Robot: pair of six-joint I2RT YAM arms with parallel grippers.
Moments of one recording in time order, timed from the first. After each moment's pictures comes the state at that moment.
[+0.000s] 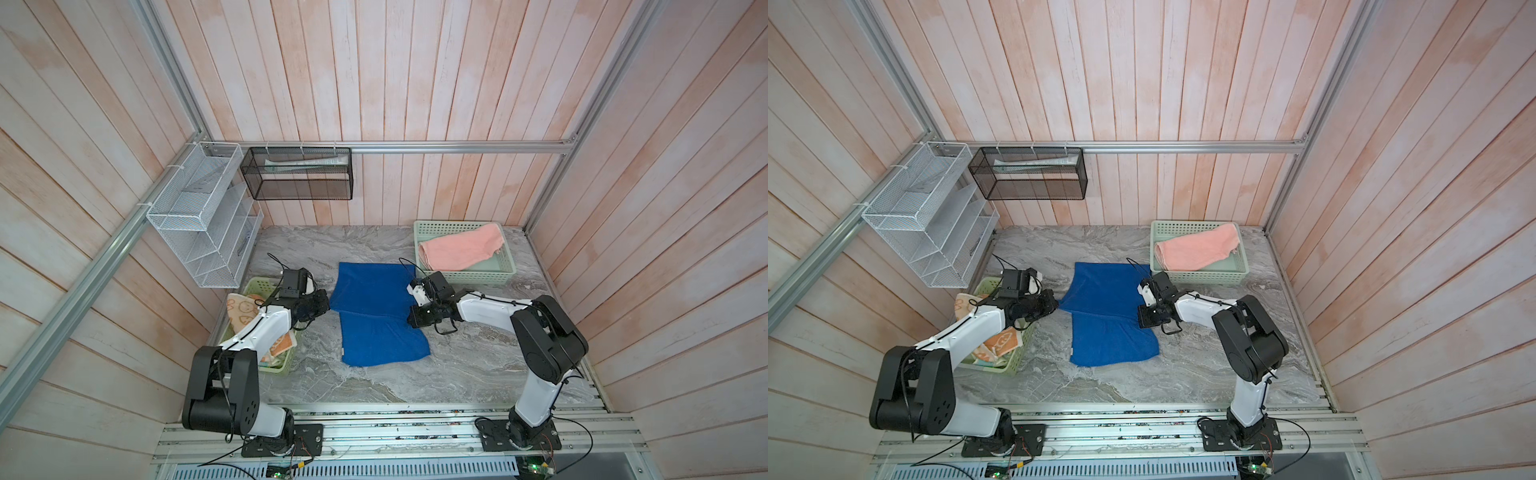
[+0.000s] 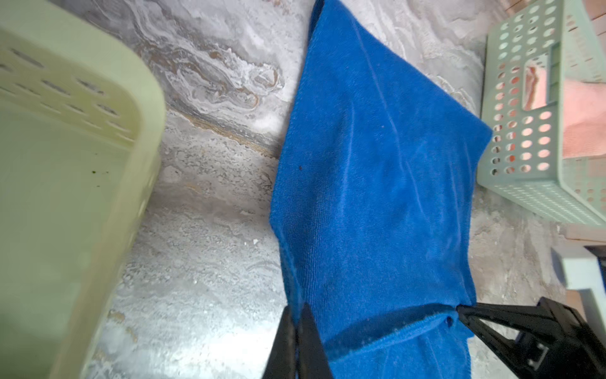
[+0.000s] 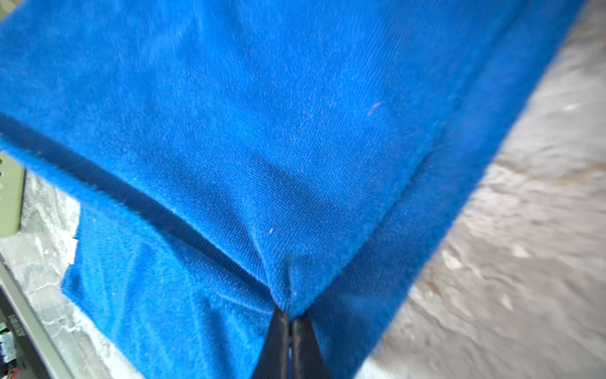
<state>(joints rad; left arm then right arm) -0.11 1.42 0.83 -0.32 0.29 -0.46 0.59 1.80 1.06 -0.31 -0.33 0.35</state>
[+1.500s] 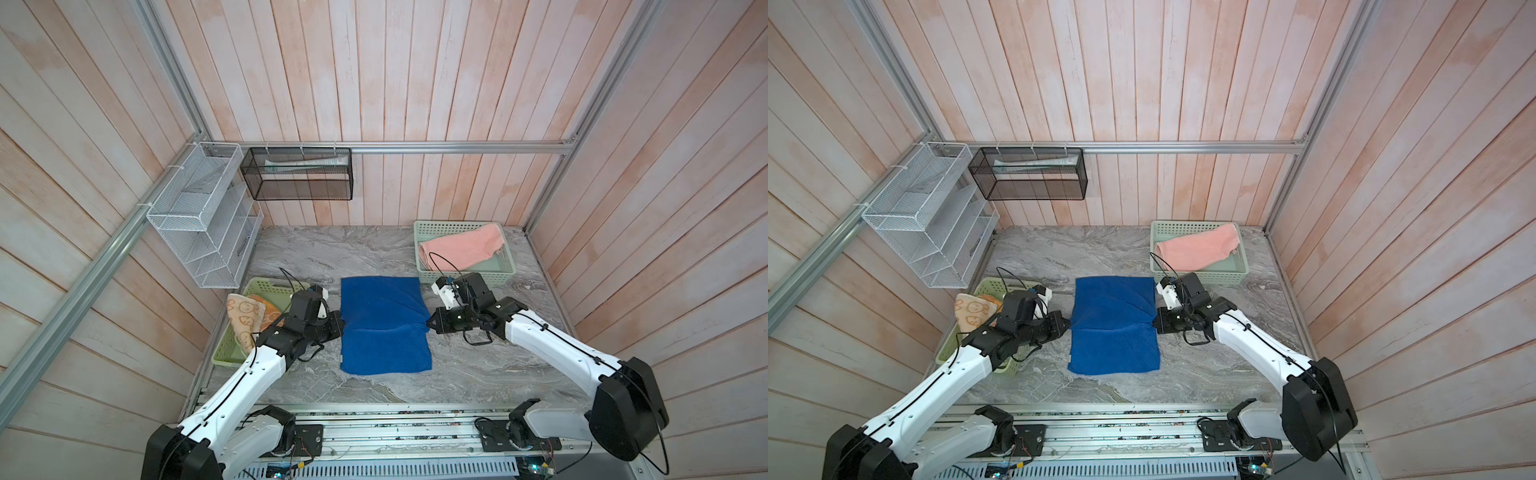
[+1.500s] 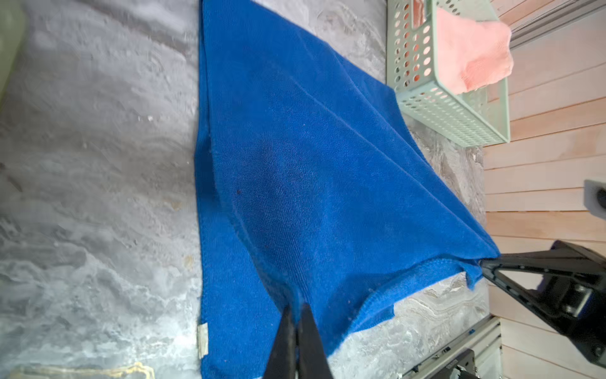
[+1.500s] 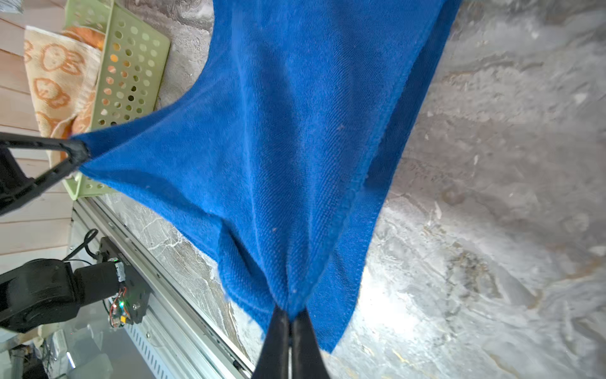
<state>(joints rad) -0.37 1.02 0.64 -0.47 0.26 -0.66 0.55 1.31 0.85 -0.53 -0.40 0.42</state>
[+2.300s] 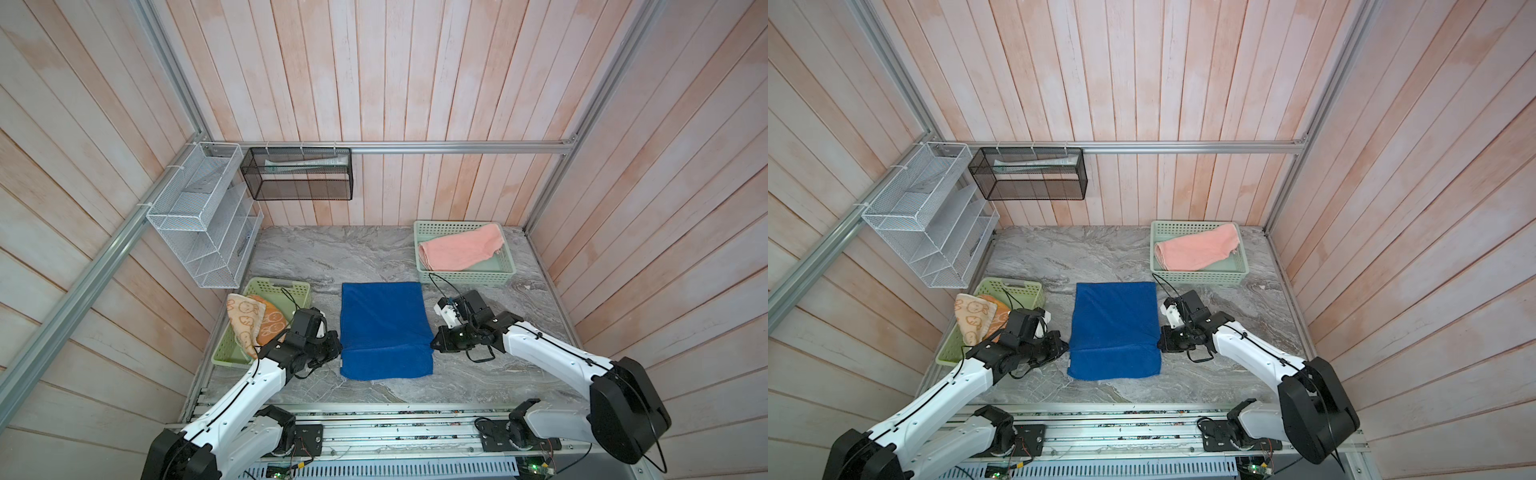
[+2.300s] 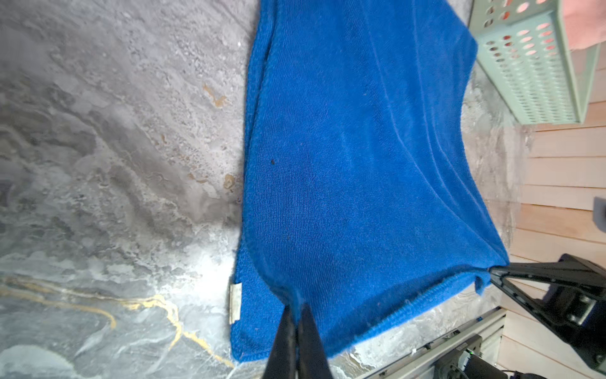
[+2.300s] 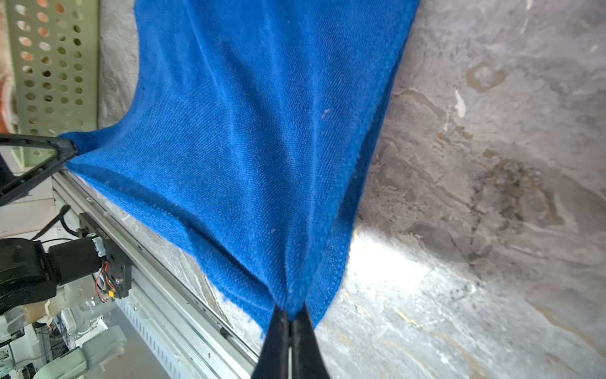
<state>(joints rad) -0.39 0.97 0.52 -0.51 0.28 -0.74 0.56 1.28 0.71 -0.51 -0.43 0.45</state>
